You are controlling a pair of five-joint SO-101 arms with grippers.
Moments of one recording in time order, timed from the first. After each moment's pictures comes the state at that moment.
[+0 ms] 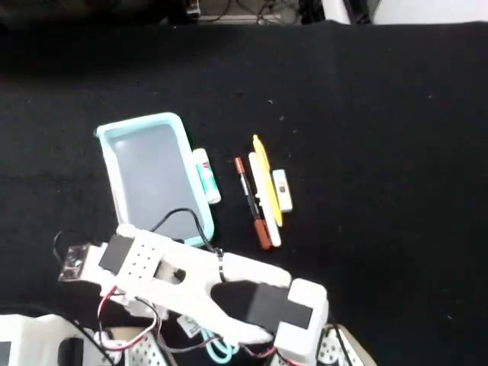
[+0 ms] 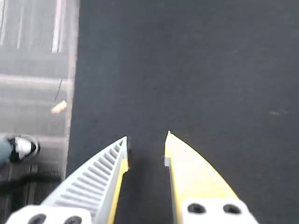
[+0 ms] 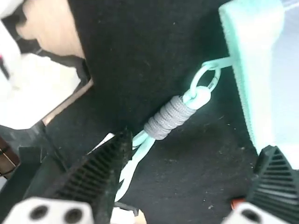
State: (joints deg) left arm -99.6 -2.2 30.5 35.9 2.8; right arm -70.7 15.7 7.3 86.3 10.0
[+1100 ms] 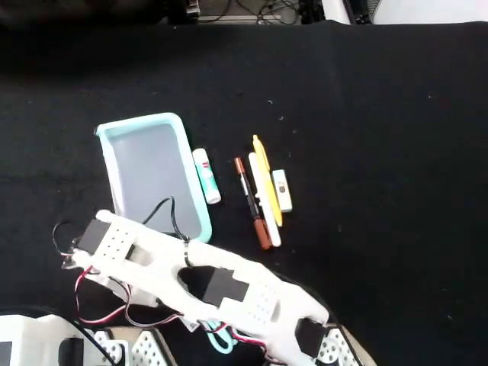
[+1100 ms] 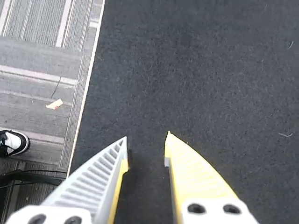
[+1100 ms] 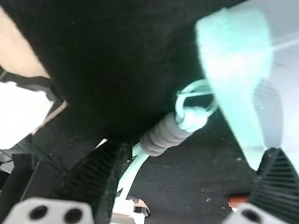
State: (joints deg) left arm -100.5 -2.2 30.8 32.7 7.2; right arm -68.7 38.5 -15.5 98.3 10.1
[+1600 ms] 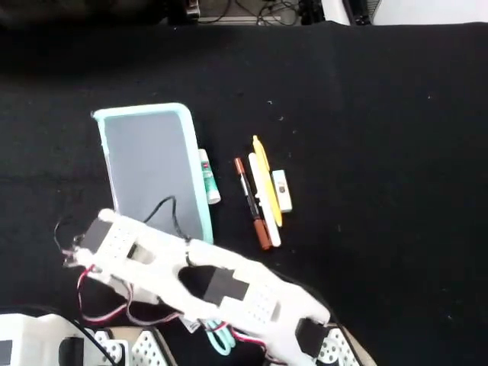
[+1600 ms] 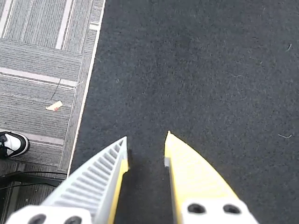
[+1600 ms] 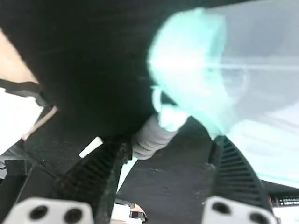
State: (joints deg) left arm -100.5 -2.2 30.8 32.7 7.2; right arm -65.9 40.1 -16.0 96.6 10.4
